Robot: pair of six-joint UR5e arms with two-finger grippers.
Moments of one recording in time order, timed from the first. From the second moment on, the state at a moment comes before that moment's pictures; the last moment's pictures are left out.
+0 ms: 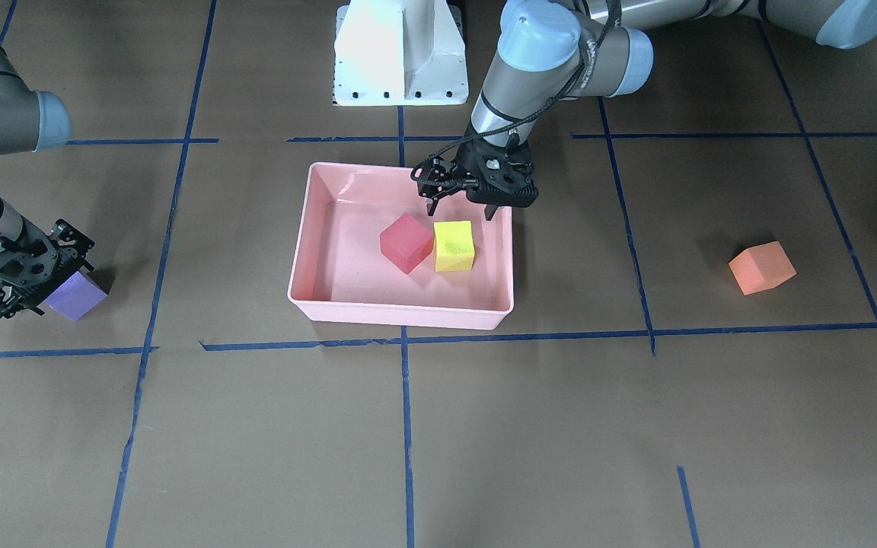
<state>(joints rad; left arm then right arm) -0.56 -2.17 -1.78 -1.81 -1.88 -1.31 0.93 -1.45 1.61 -1.23 2.11 -0.13</state>
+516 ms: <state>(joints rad) -0.70 -2.00 -1.94 -1.81 -1.94 -1.23 0.94 -1.45 1.74 -1.29 2.13 -0.08</state>
